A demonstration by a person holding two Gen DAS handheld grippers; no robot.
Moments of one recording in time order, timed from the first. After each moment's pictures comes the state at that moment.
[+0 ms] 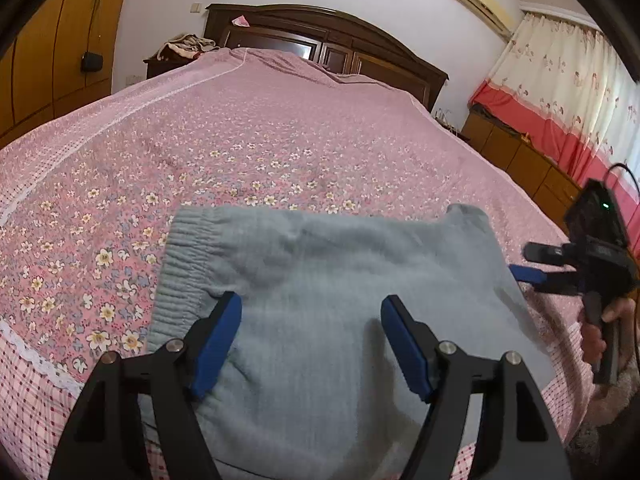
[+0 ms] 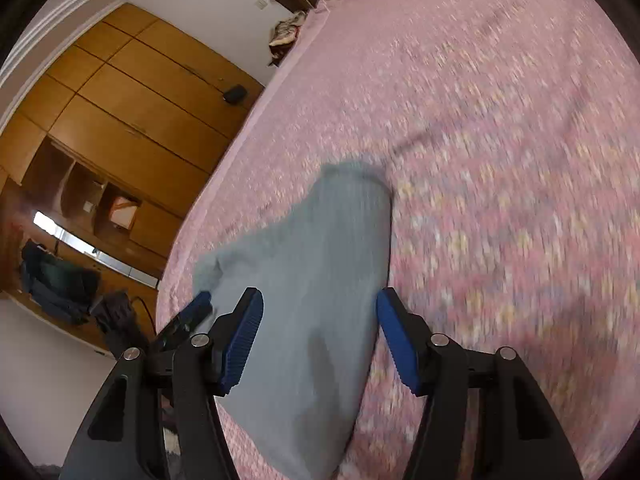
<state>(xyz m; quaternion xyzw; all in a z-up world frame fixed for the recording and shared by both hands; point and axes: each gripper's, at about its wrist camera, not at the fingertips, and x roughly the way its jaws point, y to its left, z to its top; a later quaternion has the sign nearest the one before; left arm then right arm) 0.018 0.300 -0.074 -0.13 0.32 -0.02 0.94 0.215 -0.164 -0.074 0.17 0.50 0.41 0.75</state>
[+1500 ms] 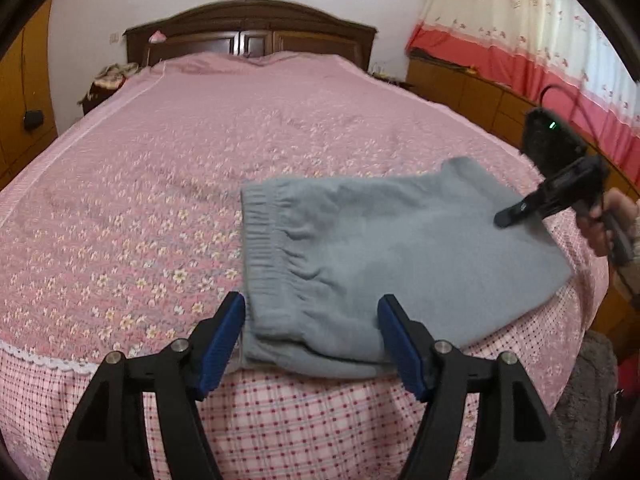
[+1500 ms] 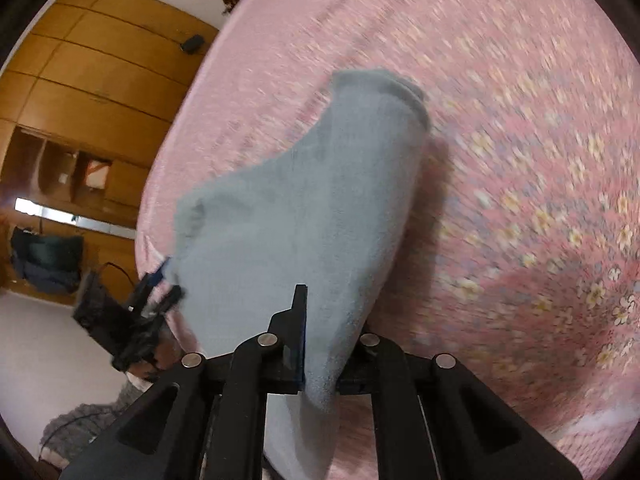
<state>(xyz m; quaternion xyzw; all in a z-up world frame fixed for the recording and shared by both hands) -0.011 0.112 -0.057 0.00 0.34 -0.08 0.94 0.241 -0.298 -0.084 0.11 0.62 0.40 0.67</state>
